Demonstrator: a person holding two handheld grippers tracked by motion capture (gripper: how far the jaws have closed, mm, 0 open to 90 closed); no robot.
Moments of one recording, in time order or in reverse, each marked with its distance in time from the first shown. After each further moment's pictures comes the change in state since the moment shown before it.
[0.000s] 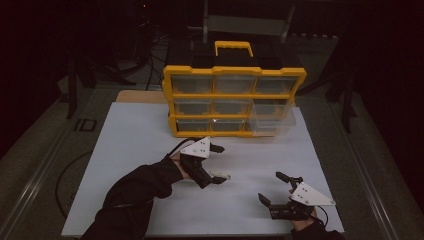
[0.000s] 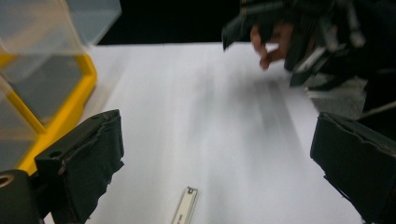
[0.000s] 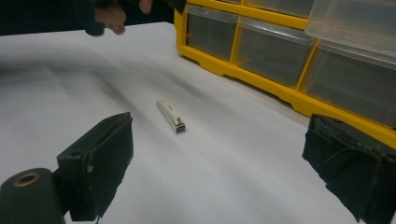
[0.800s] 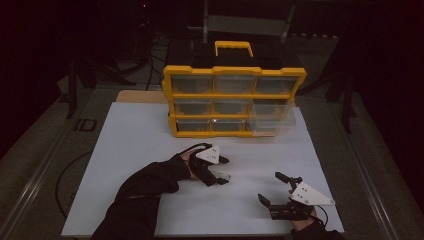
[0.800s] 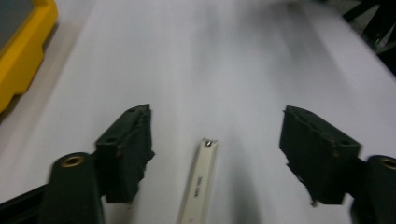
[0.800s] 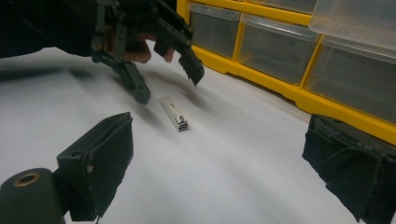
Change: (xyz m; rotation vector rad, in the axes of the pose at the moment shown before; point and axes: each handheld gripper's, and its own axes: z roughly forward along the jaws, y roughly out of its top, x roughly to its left) left arm 0.024 -0.035 0.041 0.182 -0.069 0.051; right arm -0.001 -0.001 0.001 0.003 0.012 0.006
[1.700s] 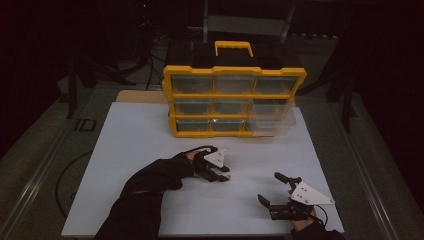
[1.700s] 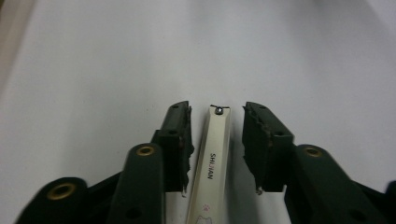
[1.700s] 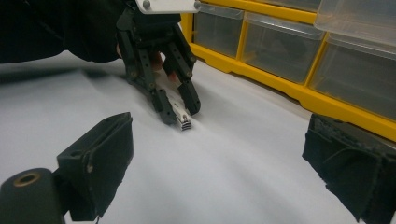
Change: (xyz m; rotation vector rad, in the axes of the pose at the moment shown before) left arm 0.008 -0.006 0.021 0.127 -0.049 0.044; right arm 0.000 -0.001 0.001 0.001 0.015 0.006
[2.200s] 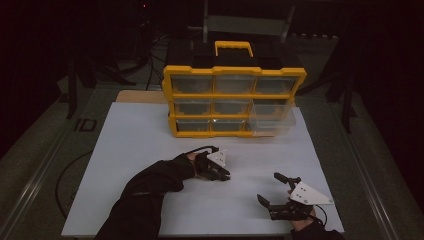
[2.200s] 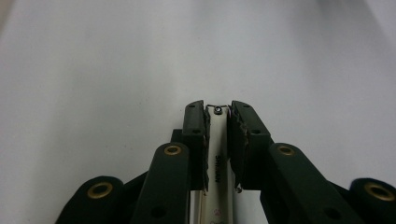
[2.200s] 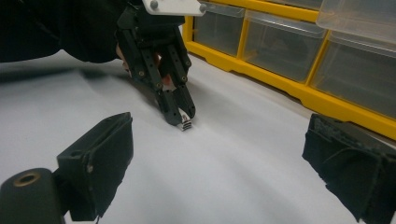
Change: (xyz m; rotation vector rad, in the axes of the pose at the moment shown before) left arm -0.001 0.004 0.002 0.031 -0.011 -0.092; right arm 0.001 0.000 0.001 0.008 0.001 0.000
